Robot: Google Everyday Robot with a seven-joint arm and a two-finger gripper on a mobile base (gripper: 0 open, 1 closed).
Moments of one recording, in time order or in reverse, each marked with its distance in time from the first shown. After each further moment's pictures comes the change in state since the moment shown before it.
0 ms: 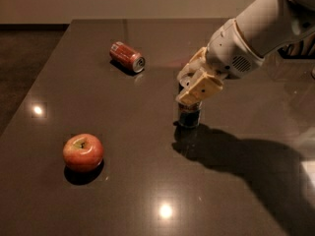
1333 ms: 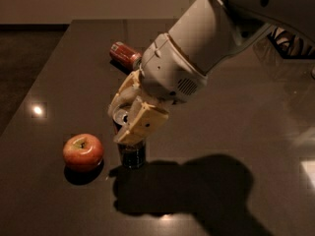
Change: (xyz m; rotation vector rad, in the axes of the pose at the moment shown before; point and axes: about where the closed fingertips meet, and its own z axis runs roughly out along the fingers) arm -0.101 0.118 0.040 -0.297 -0.134 -0.274
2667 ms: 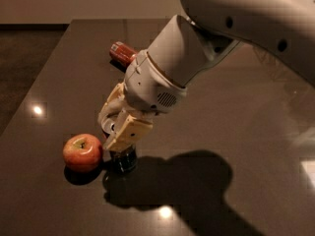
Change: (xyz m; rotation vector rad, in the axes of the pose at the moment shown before) arm 0.004 -0.007 0.037 -0.019 0.032 -0.020
